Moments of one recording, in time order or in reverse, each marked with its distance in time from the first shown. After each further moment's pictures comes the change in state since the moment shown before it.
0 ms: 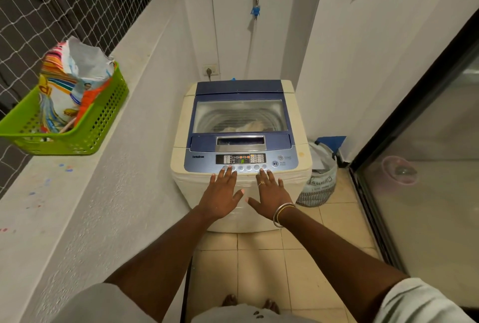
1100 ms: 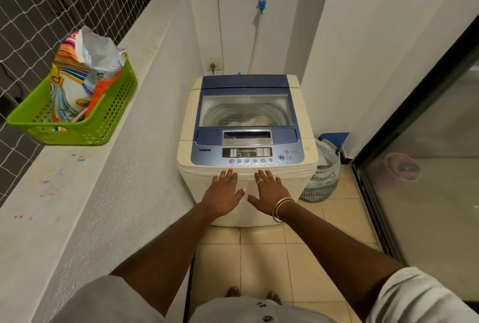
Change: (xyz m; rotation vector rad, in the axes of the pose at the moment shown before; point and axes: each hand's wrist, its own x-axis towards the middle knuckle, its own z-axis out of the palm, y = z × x) left_hand -0.014 -0.014 0.008 -0.007 -0.088 -0.038; right_hand -0.002 -0.023 0.008 0.008 -0.043 -0.036
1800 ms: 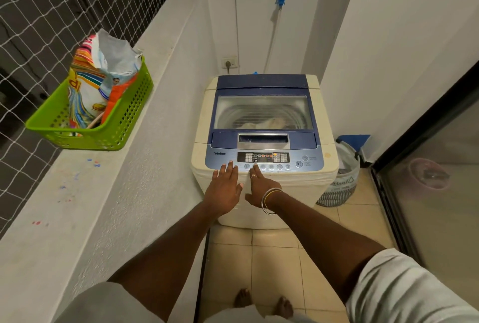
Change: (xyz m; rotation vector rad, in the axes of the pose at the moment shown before) left_hand 0.013 -0.038 -0.017 0.069 0.076 -0.075; right_hand 0.060 -0.053 -0.018 0.044 -0.157 0.016
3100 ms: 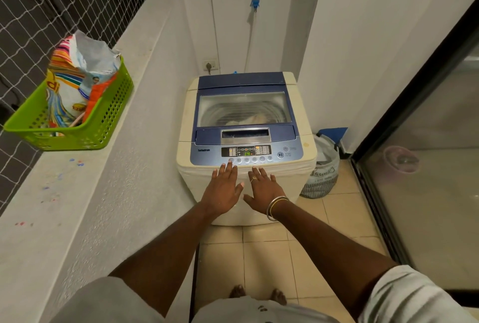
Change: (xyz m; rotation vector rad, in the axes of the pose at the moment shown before) left_hand -0.018 0.037 0.008 -0.041 0.012 0.098; right_hand -0.056 0.035 0.027 -0.054 0.172 -0.015
